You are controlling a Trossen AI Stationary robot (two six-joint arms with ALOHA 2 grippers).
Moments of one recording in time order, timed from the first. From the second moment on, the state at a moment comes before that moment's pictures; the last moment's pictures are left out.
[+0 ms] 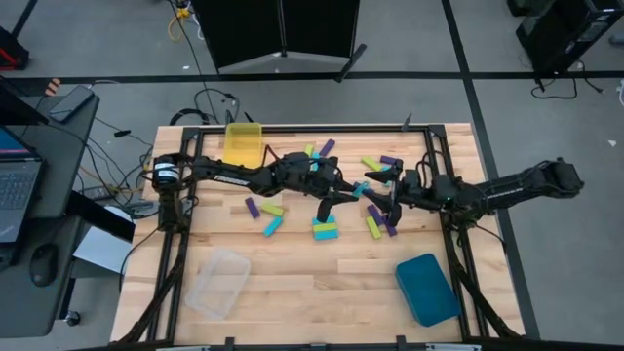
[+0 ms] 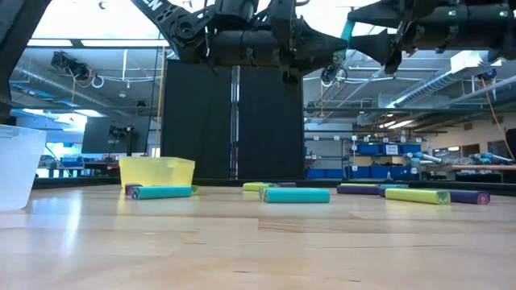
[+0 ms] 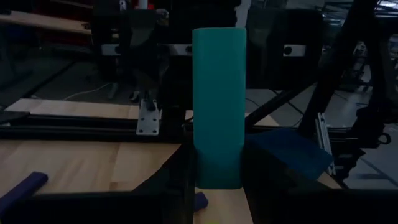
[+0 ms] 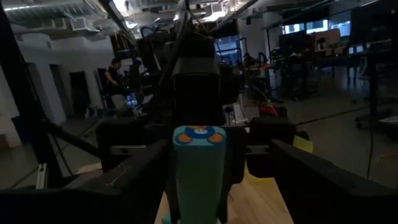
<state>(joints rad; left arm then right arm) 0.14 1.87 1.18 0.64 0.34 -0.13 0.05 0.90 0.29 0.75 0.28 0.15</state>
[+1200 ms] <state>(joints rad) 0.17 1.86 1.17 0.57 0.27 0.02 0.07 0.91 0.55 0.32 0.24 0.12</state>
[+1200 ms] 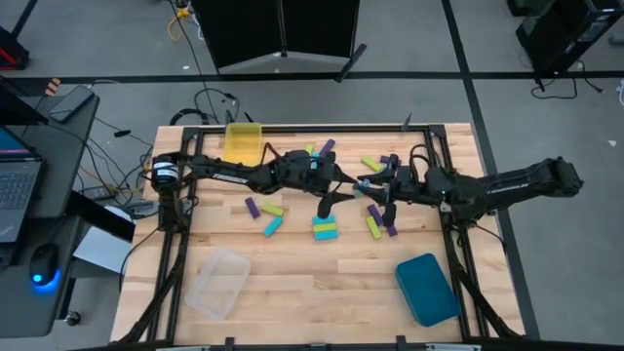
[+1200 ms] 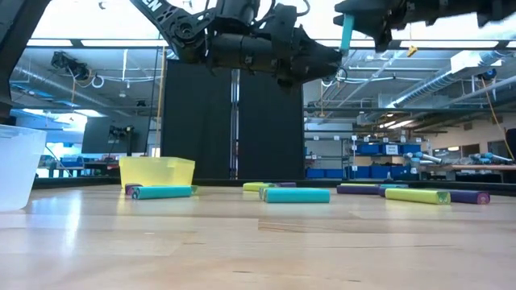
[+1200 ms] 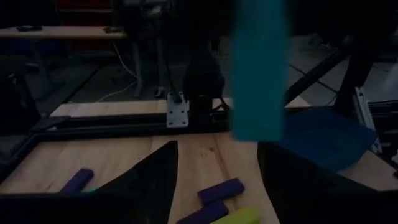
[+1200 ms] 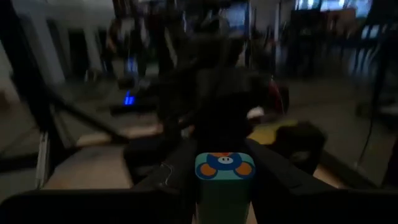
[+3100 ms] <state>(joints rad) 0.19 1.86 1.17 0.63 0.28 0.10 0.85 1.54 0.87 -0.86 -0.05 1.89</state>
